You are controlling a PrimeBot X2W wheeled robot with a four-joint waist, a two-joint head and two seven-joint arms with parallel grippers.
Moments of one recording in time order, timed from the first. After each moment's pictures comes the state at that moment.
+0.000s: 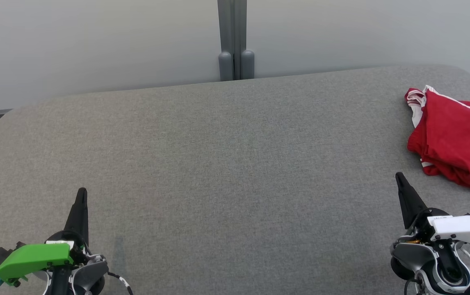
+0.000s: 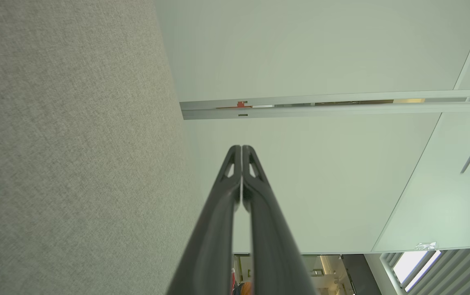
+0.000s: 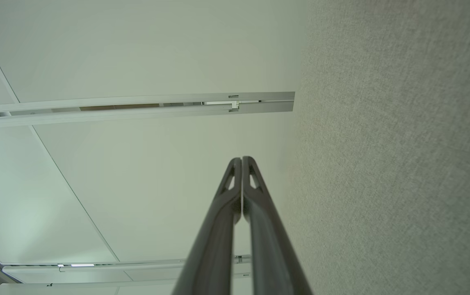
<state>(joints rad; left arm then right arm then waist) -0.10 0.05 0.11 0.25 -1.61 -0.13 0.11 -0.11 -0.05 -0.11 0.24 1.62 0.13 0.11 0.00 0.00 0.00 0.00</state>
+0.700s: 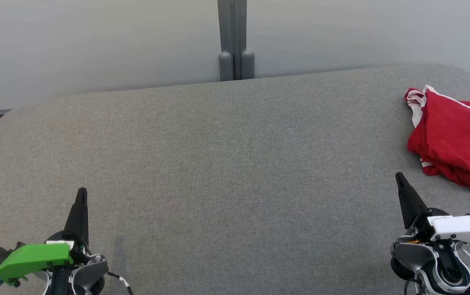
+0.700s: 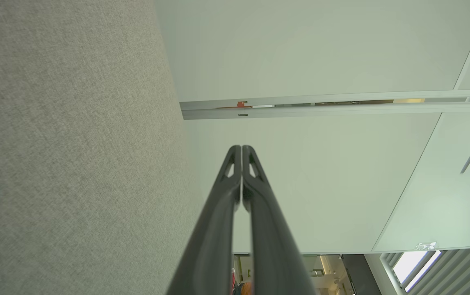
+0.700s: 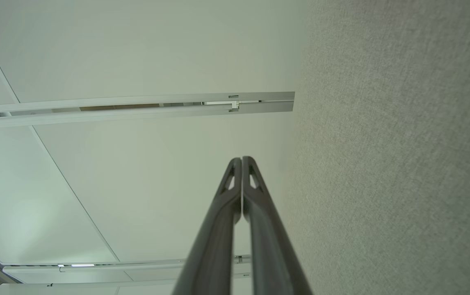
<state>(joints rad) -0.10 0.05 0.11 0.25 -1.61 -0.13 0.11 -0.11 -0.05 -0.11 0.24 1.62 0.13 0.11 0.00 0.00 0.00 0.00</state>
